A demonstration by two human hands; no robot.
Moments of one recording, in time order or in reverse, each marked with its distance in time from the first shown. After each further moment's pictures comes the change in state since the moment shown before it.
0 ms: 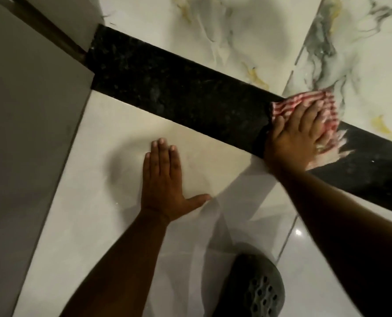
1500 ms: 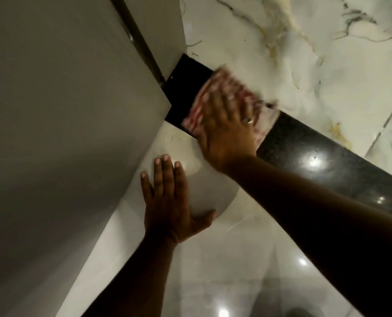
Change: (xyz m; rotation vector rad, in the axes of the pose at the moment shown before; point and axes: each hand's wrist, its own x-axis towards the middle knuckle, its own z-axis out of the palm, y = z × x) left_hand 0.022 -0.115 -0.005 -0.060 0.101 -0.188; right_hand -0.022 -0.263 0.048 -0.144 -0.194 -0.869
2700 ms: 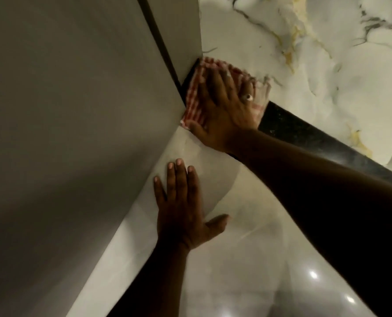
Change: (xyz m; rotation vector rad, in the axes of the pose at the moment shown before) left_hand -0.001 0.005 0.002 -0.026 -0.004 -0.015; right_hand 0.053 -0.012 -0.009 -0.094 -0.007 -0.115
